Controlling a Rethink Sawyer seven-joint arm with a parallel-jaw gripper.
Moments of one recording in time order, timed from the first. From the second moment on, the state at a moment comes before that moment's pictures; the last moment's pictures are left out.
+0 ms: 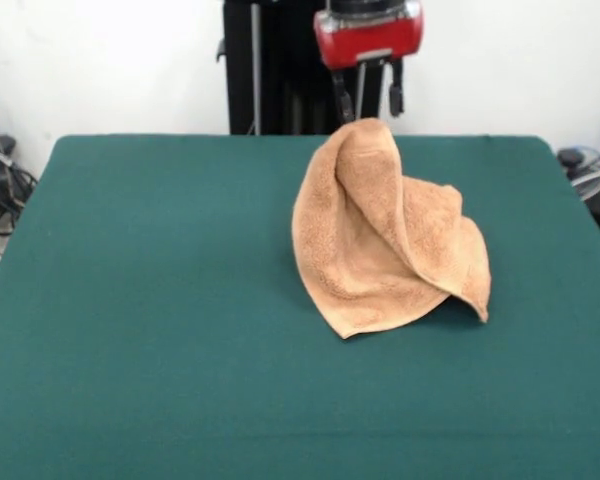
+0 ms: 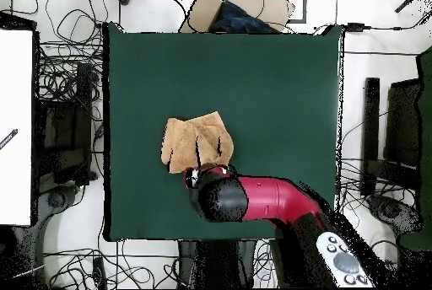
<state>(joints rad) -0.60 -0.94 0.44 2.17 -0.20 0.39 1.58</state>
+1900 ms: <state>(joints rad) -0.38 -0.74 0.41 2.10 -0.10 0.30 1.58</state>
